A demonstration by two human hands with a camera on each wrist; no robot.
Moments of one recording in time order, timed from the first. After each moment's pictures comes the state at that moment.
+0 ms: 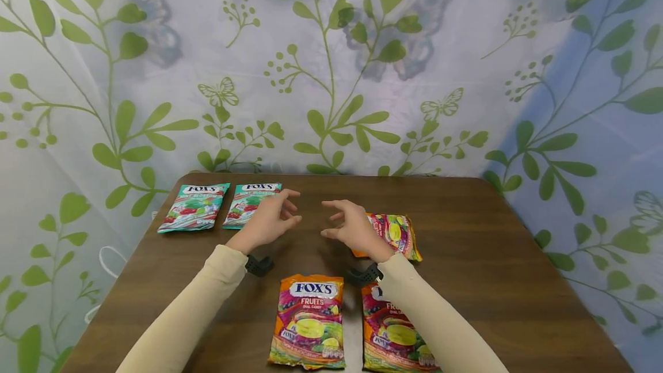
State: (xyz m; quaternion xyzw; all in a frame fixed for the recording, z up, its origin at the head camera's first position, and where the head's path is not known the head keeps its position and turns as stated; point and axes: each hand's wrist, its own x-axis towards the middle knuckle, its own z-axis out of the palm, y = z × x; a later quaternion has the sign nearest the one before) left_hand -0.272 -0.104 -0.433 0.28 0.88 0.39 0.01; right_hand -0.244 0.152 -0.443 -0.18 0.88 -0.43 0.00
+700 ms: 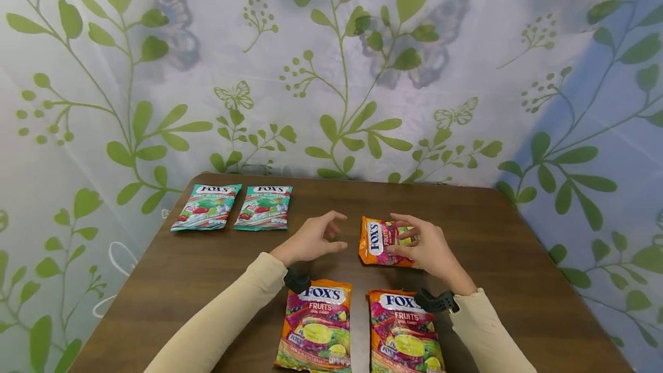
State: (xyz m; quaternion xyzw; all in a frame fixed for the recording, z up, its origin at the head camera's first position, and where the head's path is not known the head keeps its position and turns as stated) left_hand -0.256 -0.050 -0.456 0.33 0.84 0.42 0.10; right_hand -0.200 0.262 -0.436 -0.12 0.91 -0.39 -0.03
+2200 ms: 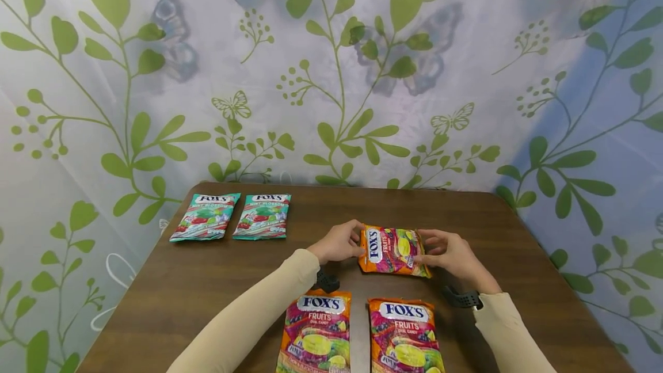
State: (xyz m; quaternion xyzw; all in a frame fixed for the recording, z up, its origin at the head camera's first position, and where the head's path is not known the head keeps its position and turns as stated) left_hand -0.280 0.020 -0.474 0.24 0.84 0.46 0.19; right_hand -0.209 0.342 -0.463 -0.06 0.92 -0.39 0.03
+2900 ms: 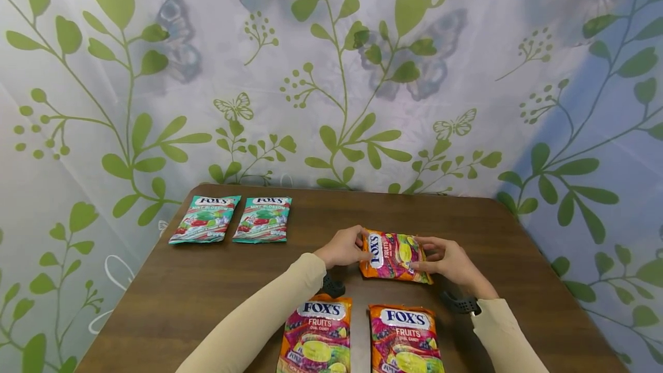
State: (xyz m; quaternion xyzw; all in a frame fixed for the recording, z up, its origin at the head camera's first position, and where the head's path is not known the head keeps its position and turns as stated) left_hand -0.283 0.032 -0.486 0.23 0.85 0.44 0.17; right_hand -0.213 0.336 -0.473 -0.05 0.90 -0.44 0.06
